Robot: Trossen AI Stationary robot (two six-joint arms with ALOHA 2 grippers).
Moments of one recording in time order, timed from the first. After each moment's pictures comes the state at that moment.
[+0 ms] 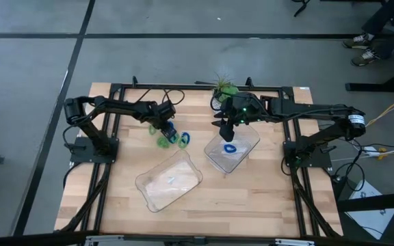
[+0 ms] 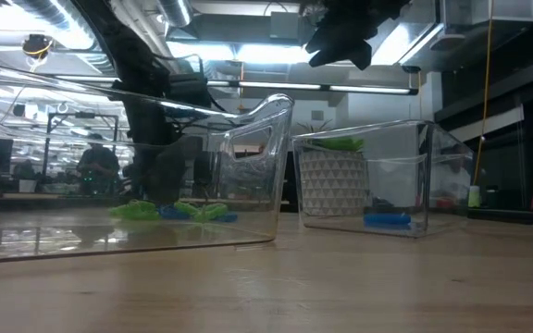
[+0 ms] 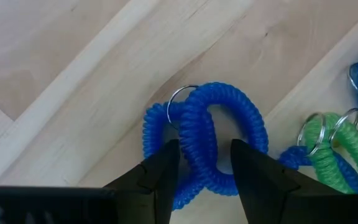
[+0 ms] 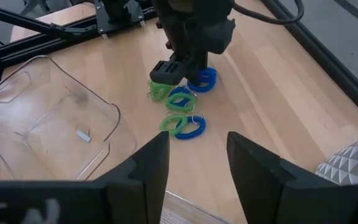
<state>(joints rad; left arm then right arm) 0.44 1.62 0.78 -0.39 -0.03 -0.36 -0.15 1.34 1.20 -0.47 0.03 0.20</state>
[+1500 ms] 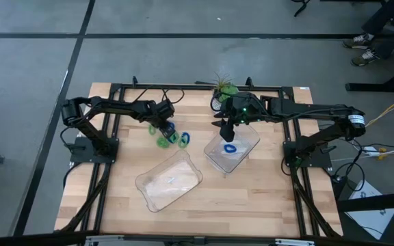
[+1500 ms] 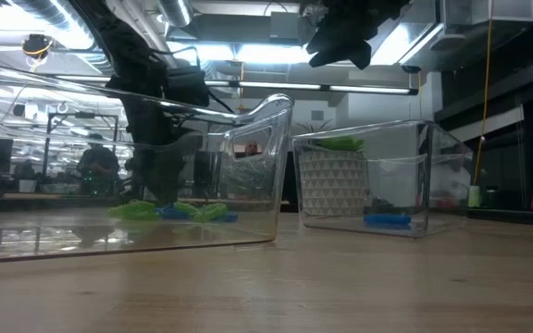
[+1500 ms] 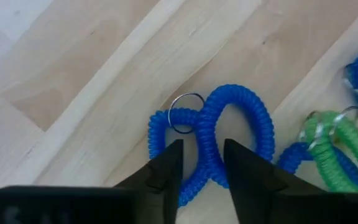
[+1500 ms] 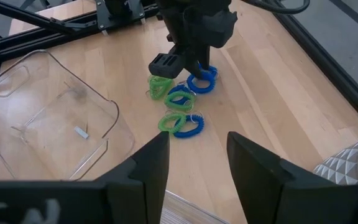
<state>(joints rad) 0.44 1.57 0.78 -0.41 -0.08 -0.29 -0.16 1.34 1.20 -0.48 0.03 0.17</state>
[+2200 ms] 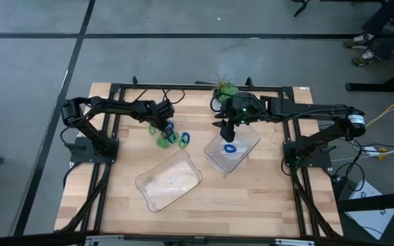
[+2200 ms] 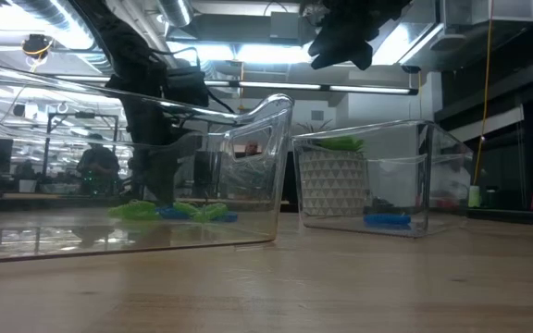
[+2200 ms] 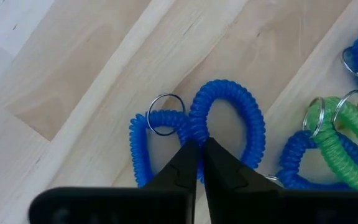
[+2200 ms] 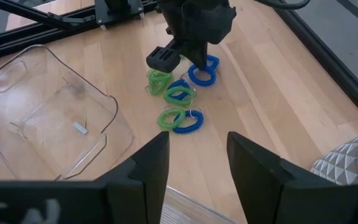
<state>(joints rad) 0.44 1.57 0.78 -0.42 -0.09 -0.20 -0.16 1.34 1.20 -0.49 0.03 0.18</state>
